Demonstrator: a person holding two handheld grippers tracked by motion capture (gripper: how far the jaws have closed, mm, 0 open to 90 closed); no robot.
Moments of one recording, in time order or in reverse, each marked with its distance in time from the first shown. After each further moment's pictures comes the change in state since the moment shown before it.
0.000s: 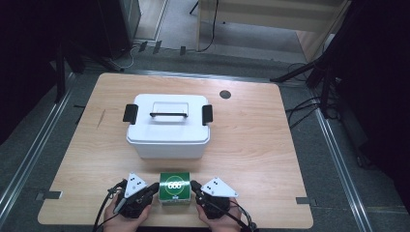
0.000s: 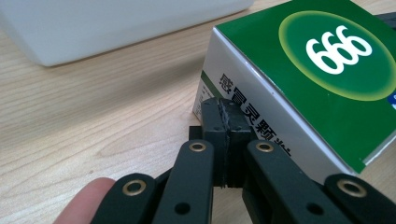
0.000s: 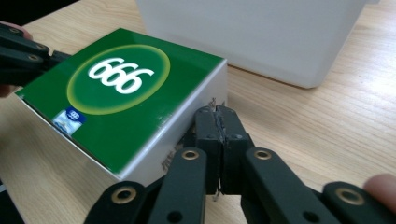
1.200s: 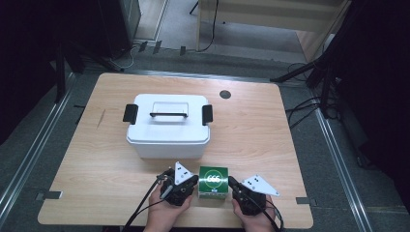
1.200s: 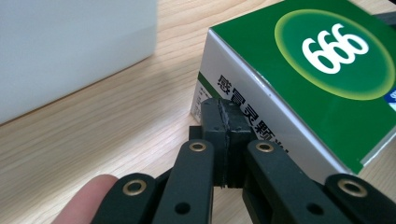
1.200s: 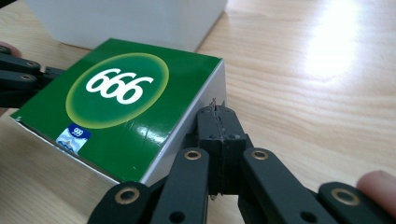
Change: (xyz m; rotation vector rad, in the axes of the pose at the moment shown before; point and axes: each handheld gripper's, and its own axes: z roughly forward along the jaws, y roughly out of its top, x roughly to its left) left arm -0.075 0.046 0.069 0.014 -0.094 0.077; right arm -0.075 -0.015 -0.051 0.000 -0.164 0.130
